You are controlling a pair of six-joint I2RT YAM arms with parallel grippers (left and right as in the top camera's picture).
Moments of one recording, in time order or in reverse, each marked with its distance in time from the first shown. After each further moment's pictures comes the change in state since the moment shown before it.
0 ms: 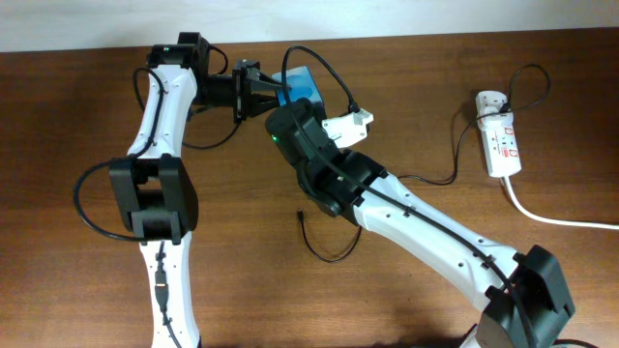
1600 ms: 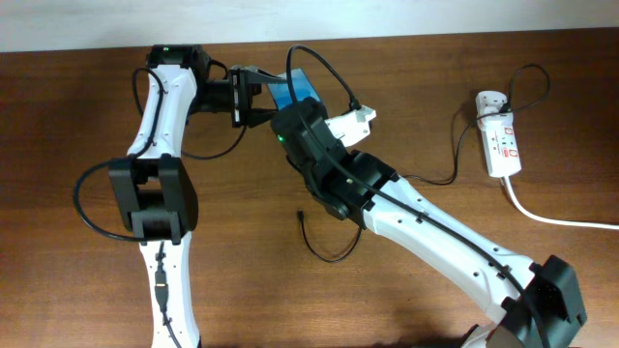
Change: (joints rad) left arm 0.001 0.000 0.000 -0.204 0.082 0.027; right arm -0.001 -0.050 0.000 -0.043 -0.046 -0.051
